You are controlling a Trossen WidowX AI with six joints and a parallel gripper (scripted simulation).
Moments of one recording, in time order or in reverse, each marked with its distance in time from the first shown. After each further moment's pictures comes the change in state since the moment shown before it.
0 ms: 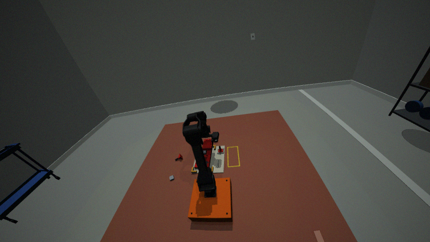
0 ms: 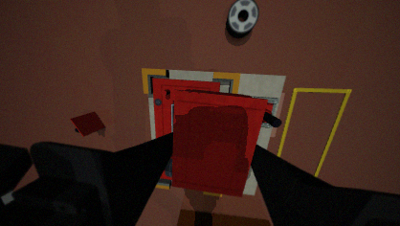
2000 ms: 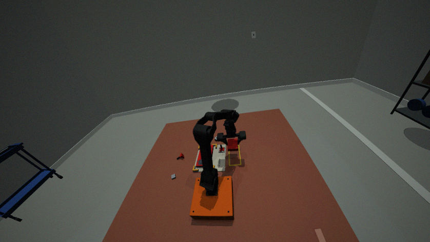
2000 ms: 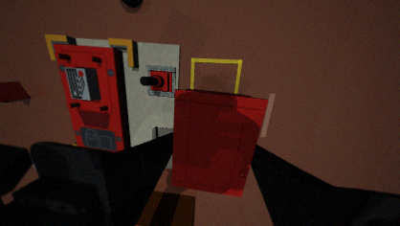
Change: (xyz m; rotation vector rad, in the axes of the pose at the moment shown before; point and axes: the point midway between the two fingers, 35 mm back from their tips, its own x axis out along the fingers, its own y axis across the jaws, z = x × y) arm -0.008 -0.177 -0.031 -0.034 -0.004 -0.023
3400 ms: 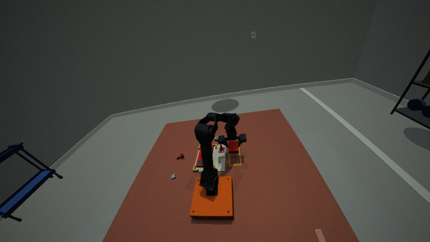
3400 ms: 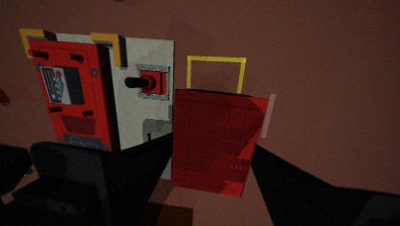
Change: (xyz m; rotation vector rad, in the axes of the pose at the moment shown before) arm 0.026 -0.001 0.002 0.000 -0.001 0.000
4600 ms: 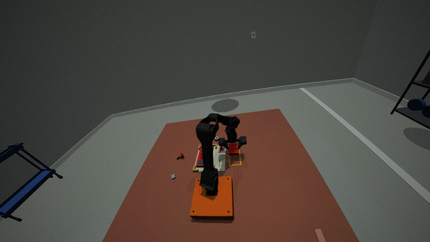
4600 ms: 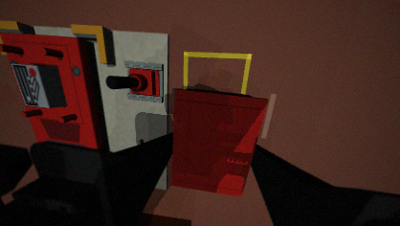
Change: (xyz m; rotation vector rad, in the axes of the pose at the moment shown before) arm 0.023 0.000 0.000 0.000 0.000 0.000
